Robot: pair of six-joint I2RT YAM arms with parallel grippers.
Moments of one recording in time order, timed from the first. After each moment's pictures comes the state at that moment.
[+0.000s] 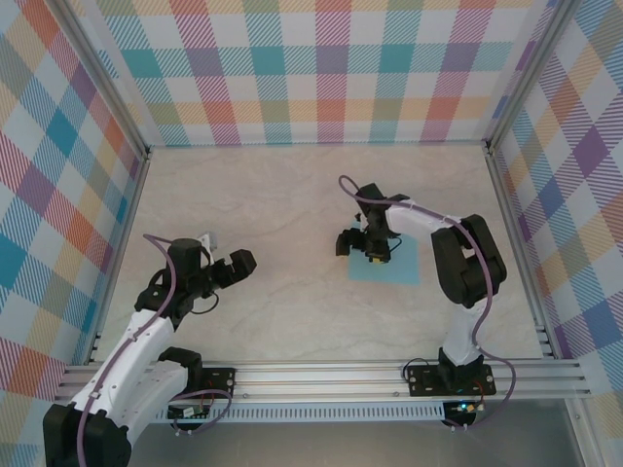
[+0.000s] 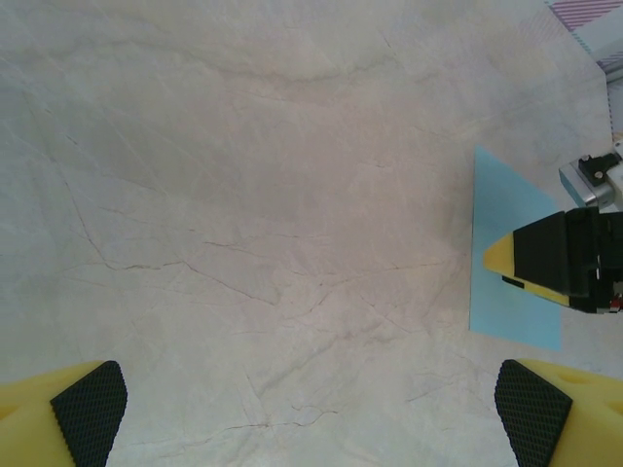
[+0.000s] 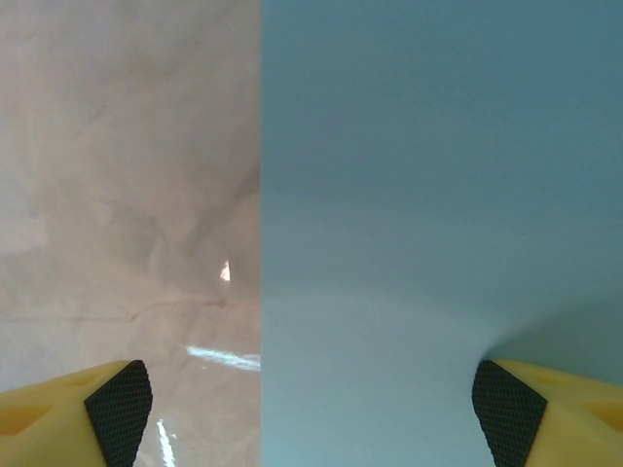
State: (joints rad) left arm -0.22 0.79 0.52 -0.45 0.28 -0.65; right arm 0.50 1.92 1.27 -0.75 -0.27 0.49
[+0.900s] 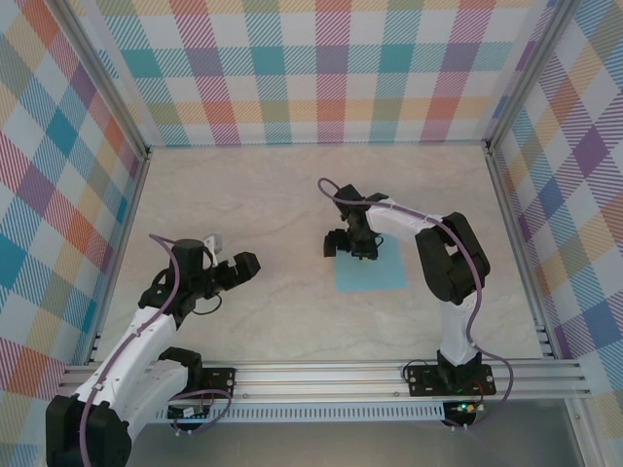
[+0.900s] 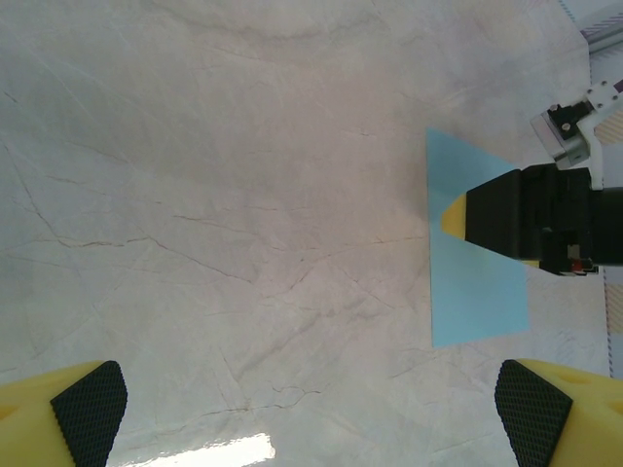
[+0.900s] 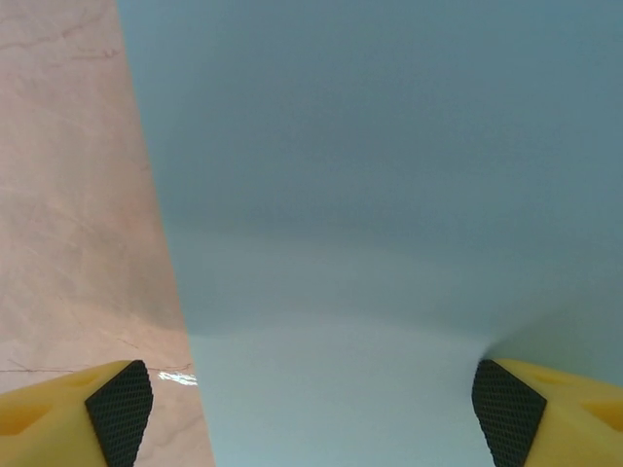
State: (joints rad) left arm -0.22 0.83 0.50 -0.41 0.36 -0.66; right arm 0.59 1.99 1.37 -0.78 -0.14 0.56
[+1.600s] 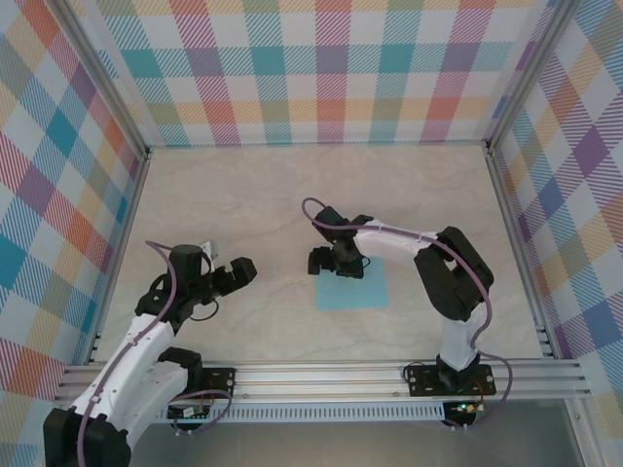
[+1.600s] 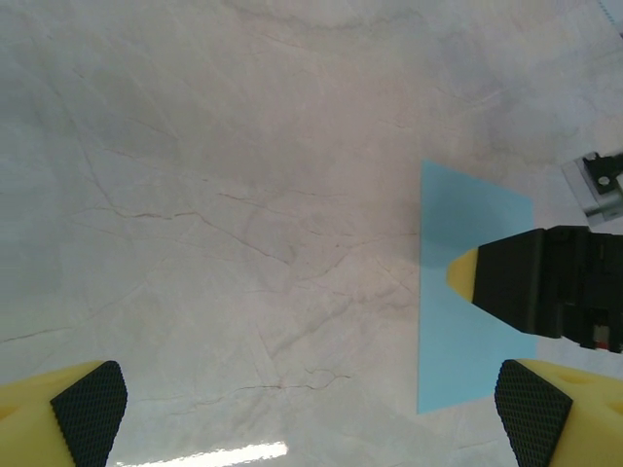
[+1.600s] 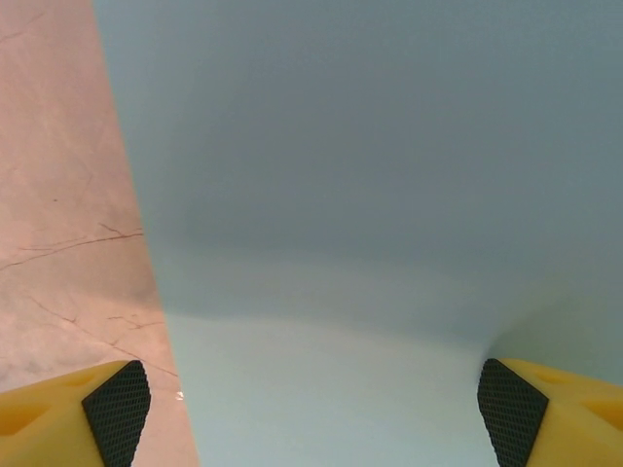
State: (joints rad) left arm -0.22 0.75 0.48 -0.50 0.29 -0.66; right arm 0.75 1.89 1.26 -0.71 -0.09 0.76
